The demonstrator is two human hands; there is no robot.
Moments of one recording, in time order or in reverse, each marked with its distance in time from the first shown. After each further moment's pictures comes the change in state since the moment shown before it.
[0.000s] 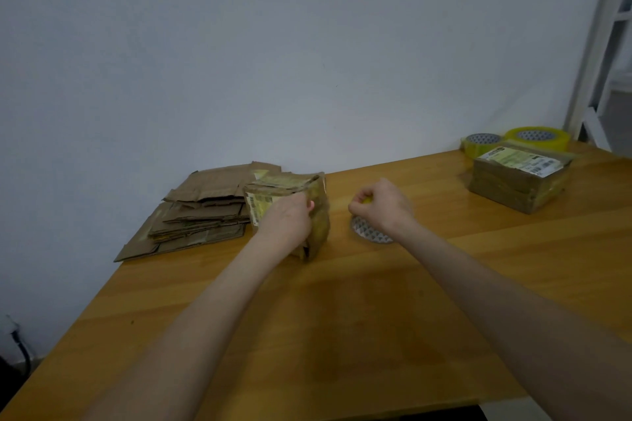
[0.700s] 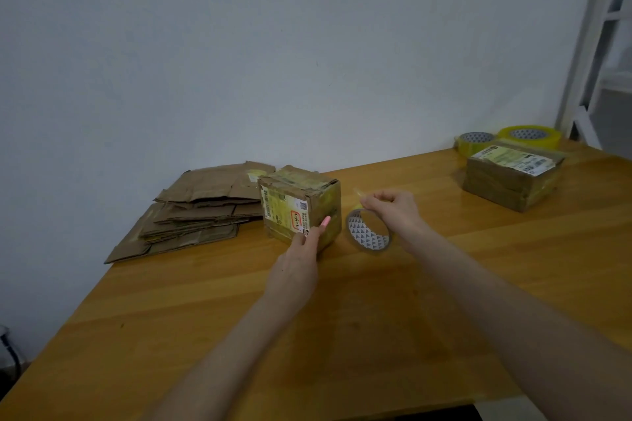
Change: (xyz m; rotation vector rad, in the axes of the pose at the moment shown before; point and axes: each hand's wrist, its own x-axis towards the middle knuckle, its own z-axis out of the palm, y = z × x) left_hand -0.044 -0.006 0.072 -0.144 0.090 0.114; right_hand 0.002 0.036 0.008 0.749 0.021 0.217
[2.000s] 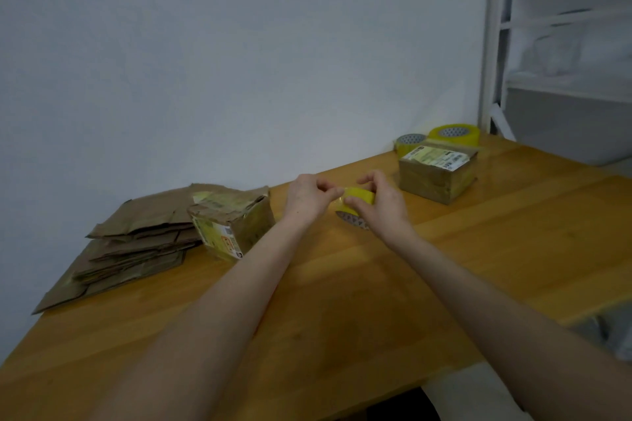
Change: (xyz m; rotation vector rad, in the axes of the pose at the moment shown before) left_hand 0.097 0.133 -0.021 -0.423 0.018 -0.021; right_hand -0.014 0.004 -0.081 -0.358 0.245 -0.357
